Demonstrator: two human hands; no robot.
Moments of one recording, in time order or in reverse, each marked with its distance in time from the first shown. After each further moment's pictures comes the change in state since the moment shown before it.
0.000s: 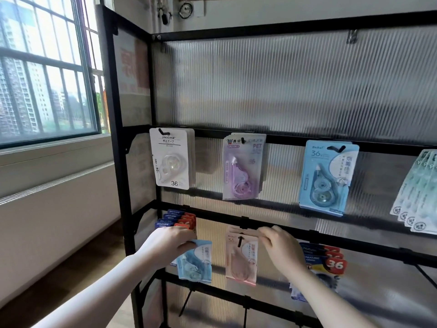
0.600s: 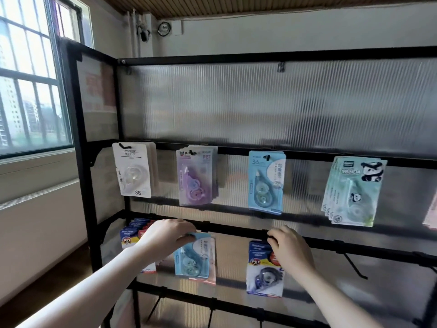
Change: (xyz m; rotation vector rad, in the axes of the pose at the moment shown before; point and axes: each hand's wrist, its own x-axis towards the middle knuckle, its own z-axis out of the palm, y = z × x) left_hand 0.061 0.099 -0.036 -0.087 -0.151 -0.043; right_hand -0.045 0.083 -0.091 -0.170 0.077 0.094
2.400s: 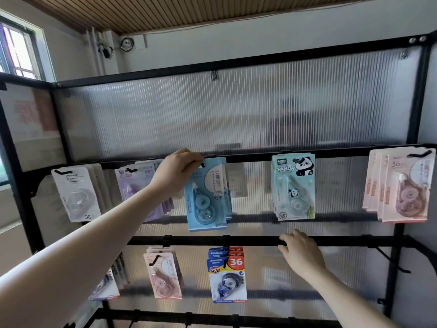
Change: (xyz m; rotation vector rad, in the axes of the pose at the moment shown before) left_hand 0.150 0.122 -0.088 -0.247 0.381 0.065; right_hand -0.020 0.130 -0.023 -0.132 -0.065 0.129
